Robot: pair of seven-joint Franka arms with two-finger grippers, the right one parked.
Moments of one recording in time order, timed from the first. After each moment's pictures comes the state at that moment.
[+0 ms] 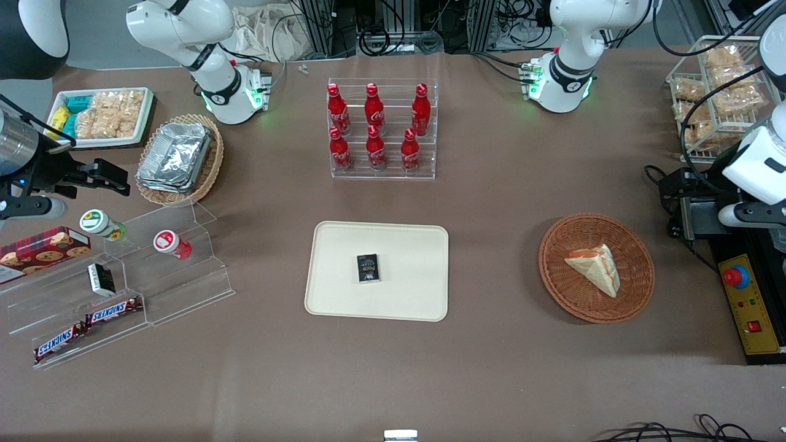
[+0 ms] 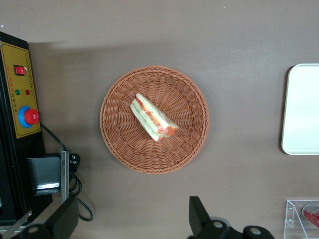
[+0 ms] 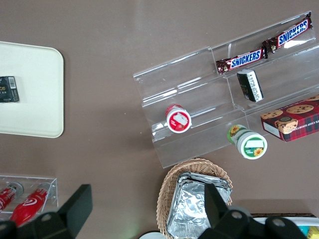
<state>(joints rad) -0.02 0.07 -0.03 -1.56 0.02 1.66 0.03</state>
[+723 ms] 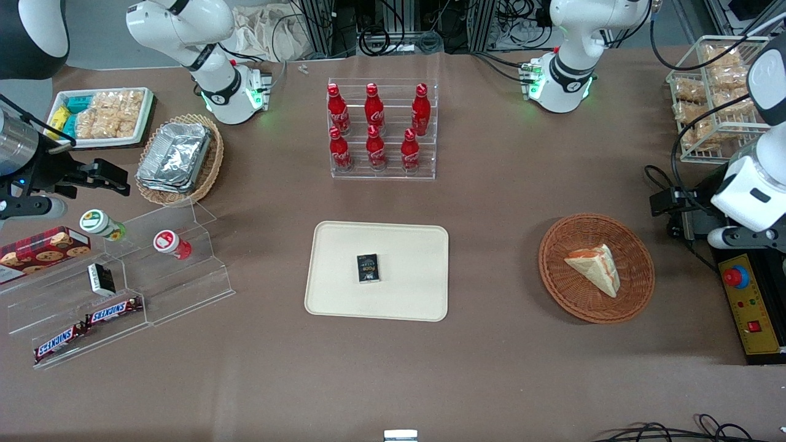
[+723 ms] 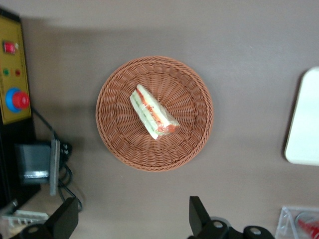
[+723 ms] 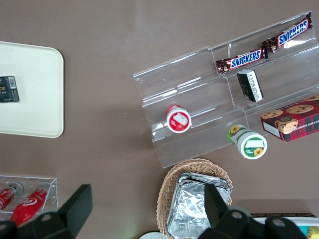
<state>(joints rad) -0.01 0.14 -0.02 -1.56 0.02 1.65 -0.11</state>
